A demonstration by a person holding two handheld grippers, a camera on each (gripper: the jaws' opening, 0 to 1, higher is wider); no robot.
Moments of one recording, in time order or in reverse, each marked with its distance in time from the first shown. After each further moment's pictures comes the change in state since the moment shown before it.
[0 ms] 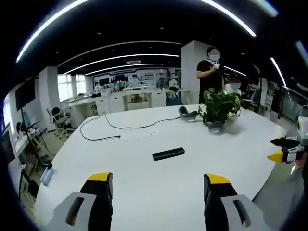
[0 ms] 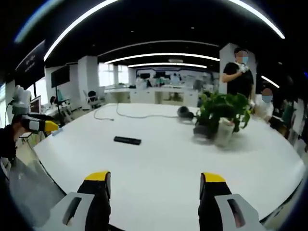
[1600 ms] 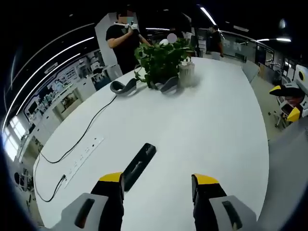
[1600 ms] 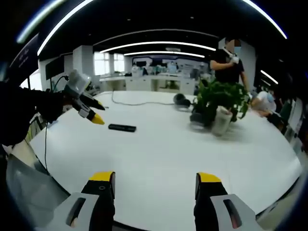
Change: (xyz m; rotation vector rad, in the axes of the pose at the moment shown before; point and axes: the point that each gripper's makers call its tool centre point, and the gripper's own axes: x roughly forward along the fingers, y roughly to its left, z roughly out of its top) left arm 0.207 -0.057 -0.012 0.548 0.290 -0.507; right arm 0.008 -0.008 -0.021 0.003 0.116 -0.037
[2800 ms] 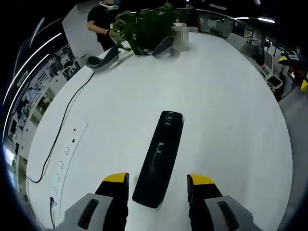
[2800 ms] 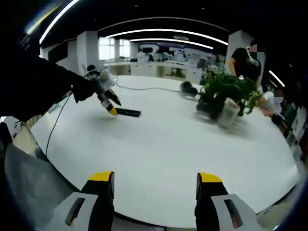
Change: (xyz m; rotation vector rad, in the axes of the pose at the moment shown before) left arm 0.100 0.060 -0.056 0.144 0.172 -0.159; right arm 0.011 0.011 -0.021 -0.061 0.129 0.027
